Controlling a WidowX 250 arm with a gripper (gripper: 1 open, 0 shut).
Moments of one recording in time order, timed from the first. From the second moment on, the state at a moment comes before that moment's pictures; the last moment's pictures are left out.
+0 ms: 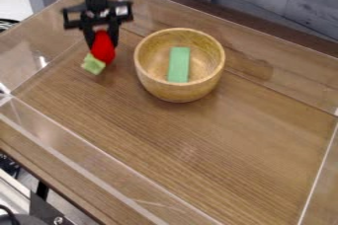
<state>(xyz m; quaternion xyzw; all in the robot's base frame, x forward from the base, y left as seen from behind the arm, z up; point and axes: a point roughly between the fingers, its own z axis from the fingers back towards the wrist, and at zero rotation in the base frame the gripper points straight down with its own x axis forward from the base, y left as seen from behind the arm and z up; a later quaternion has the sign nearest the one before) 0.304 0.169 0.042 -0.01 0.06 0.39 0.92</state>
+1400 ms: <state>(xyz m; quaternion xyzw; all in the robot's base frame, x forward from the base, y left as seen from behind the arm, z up) 0.294 0.169 0.042 0.00 0.05 0.18 0.98</state>
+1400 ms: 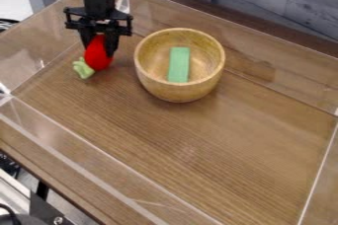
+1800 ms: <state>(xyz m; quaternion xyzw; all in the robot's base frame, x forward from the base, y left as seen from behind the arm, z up) 0.292 0.178 0.044 0.00 0.05 0.13 0.99</state>
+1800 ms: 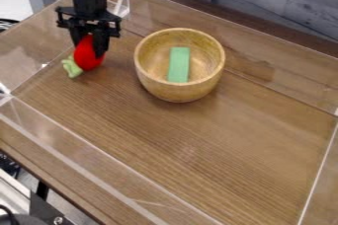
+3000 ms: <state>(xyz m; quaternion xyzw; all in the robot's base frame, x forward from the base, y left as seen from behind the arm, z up) 0.299 0.183 0.033 -0.04 0.06 0.01 1.00</state>
